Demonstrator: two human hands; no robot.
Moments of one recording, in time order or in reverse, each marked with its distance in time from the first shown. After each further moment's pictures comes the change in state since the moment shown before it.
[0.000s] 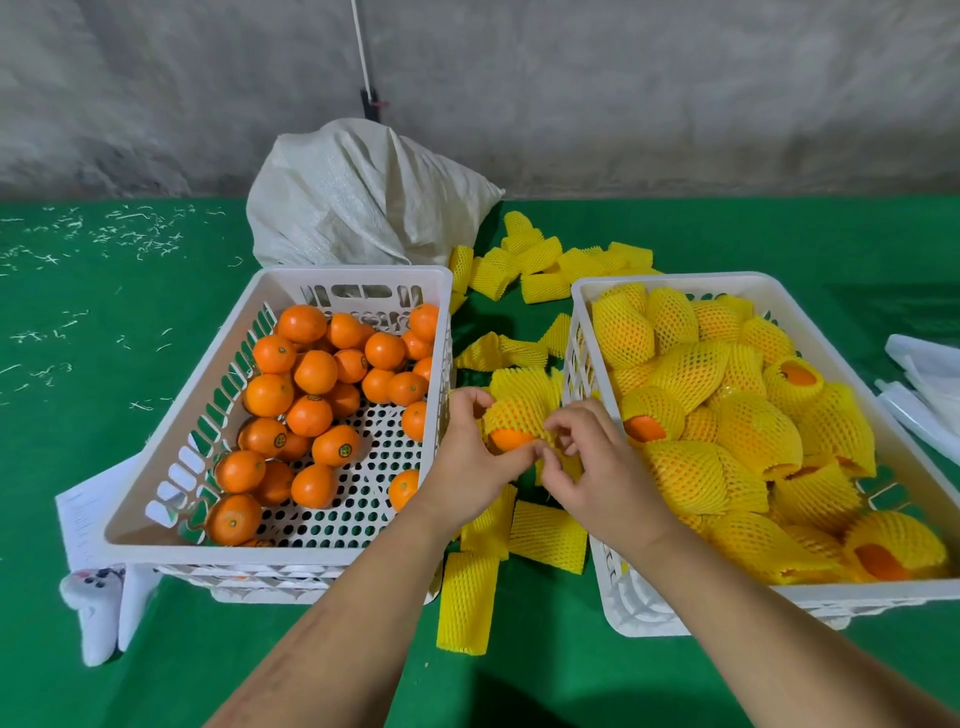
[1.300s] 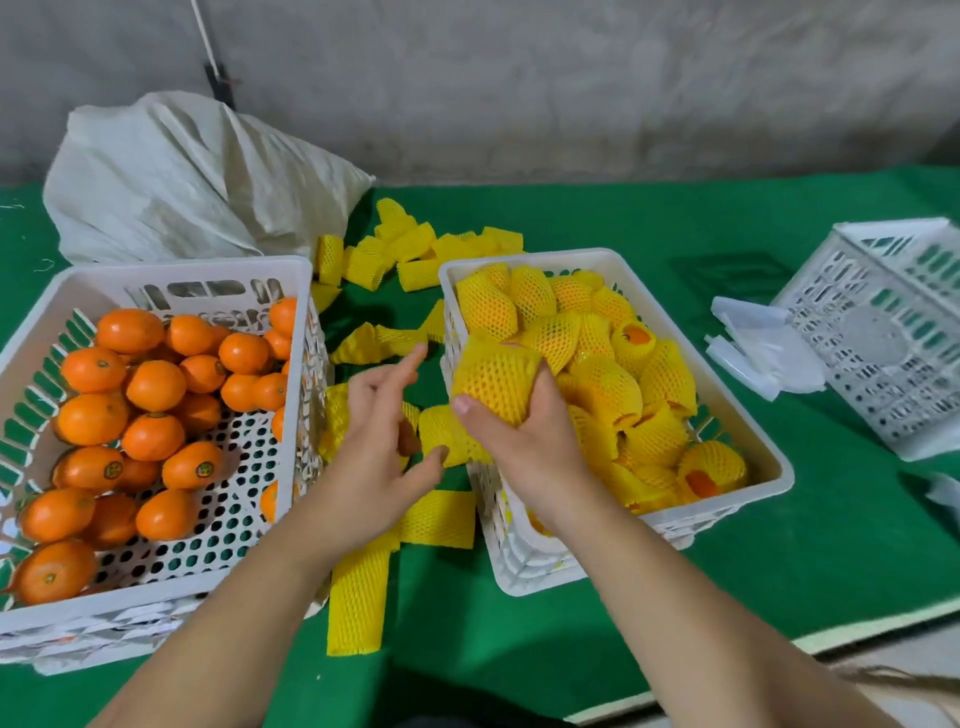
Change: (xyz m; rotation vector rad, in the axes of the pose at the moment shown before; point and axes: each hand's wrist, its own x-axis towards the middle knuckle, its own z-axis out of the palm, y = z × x) left_hand -0.022 0.038 0.019 0.394 -0.177 0.349; right_hand -0.009 -0.038 -0.068 0.627 0.218 0.637
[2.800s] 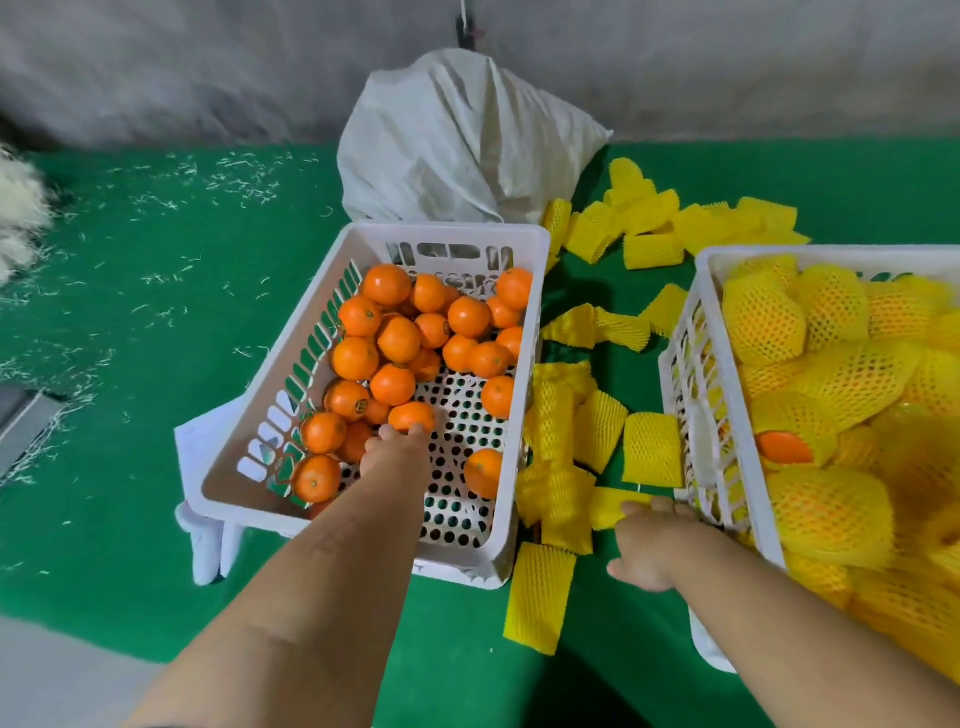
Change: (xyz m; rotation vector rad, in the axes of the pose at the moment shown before) left_hand -0.041 -0.177 -0.104 0.854 -0.433 -1.256; right_hand 0.044 0.119 0.085 -1.621 -1.144 0.450
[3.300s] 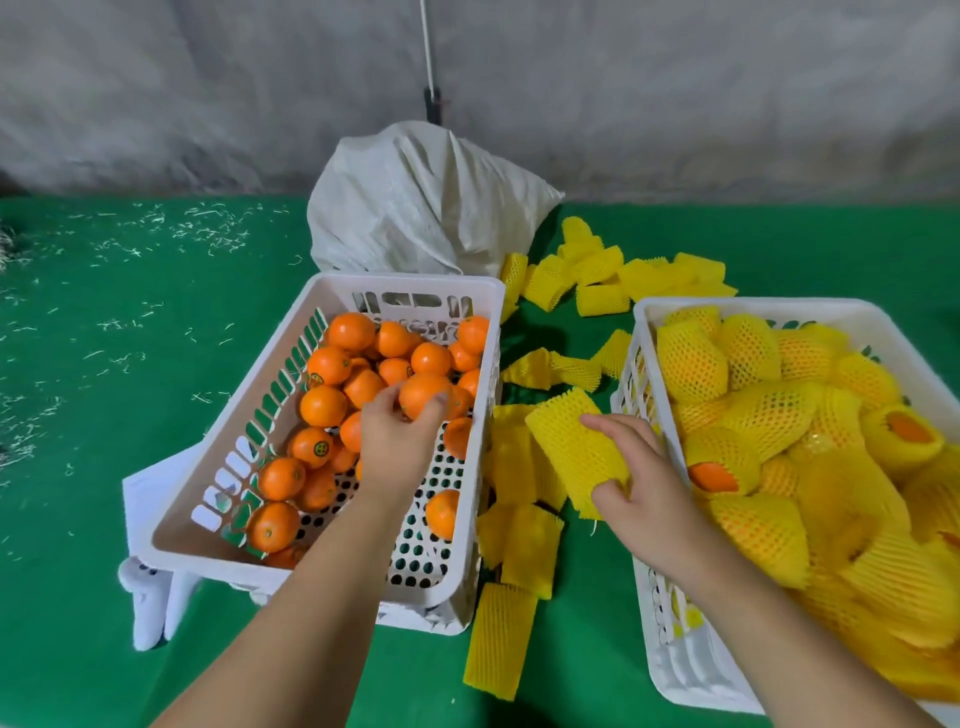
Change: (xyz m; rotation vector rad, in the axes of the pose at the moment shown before) left_hand -0.061 0.042 -0.055 -1.425 0.515 0.371; right_hand -0.055 0.040 -0.032 0.963 1.006 -0.506
